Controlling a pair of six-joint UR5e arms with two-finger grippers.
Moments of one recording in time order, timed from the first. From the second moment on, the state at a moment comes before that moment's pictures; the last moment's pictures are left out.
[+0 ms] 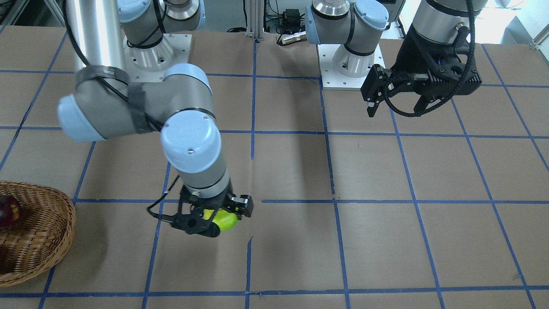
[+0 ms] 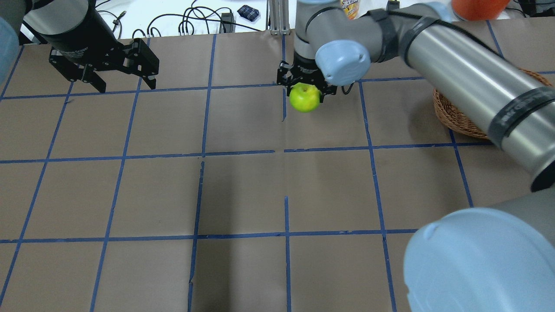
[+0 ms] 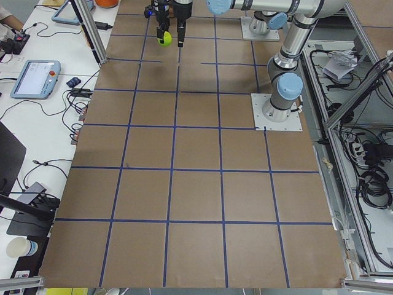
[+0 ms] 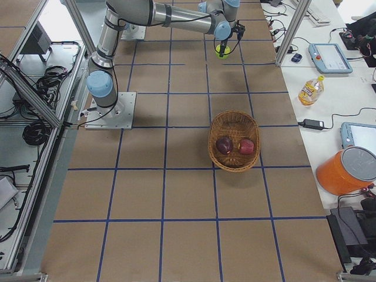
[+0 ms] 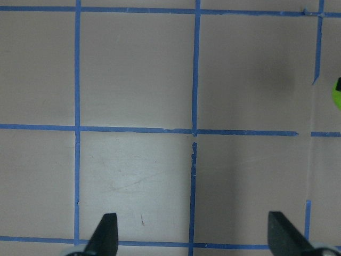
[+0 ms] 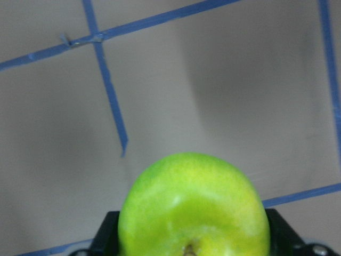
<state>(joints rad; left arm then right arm) -1.52 -1.57 -1.51 -1.54 1.58 0.01 1.77 -1.07 1.33 -1.84 -1.53 0.44</state>
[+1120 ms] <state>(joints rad) -1.52 -1.58 -1.51 -1.54 1.58 0.01 1.19 -1.13 1.38 -1.78 -1.64 -0.44</state>
